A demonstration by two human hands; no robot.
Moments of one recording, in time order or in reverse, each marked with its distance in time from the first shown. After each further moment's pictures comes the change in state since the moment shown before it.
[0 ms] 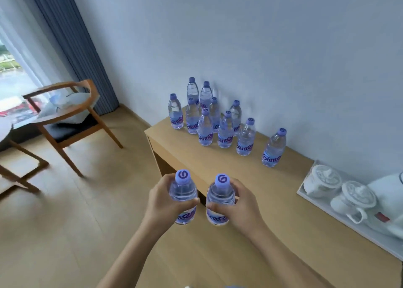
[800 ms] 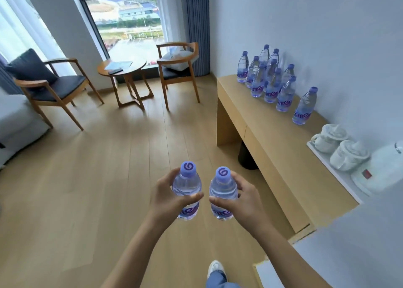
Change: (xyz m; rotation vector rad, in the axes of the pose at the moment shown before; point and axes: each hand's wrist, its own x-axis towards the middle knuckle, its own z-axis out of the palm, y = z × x) left_hand -0.481 0.099 0.124 -0.036 0.474 -0.198; right_hand -0.349 0.068 -0.150 0.053 -0.554 -0.140
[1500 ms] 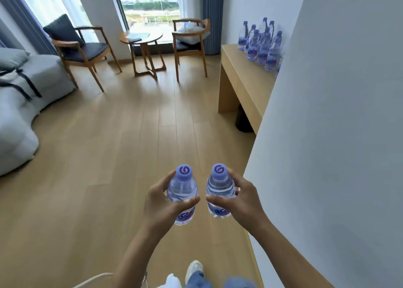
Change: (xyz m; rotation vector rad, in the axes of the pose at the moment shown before) left_hand -0.459 0.022 0.042 -0.084 0.121 -0.060; right_hand -0.423 0.033 -0.056 -0.052 -0.147 -0.046
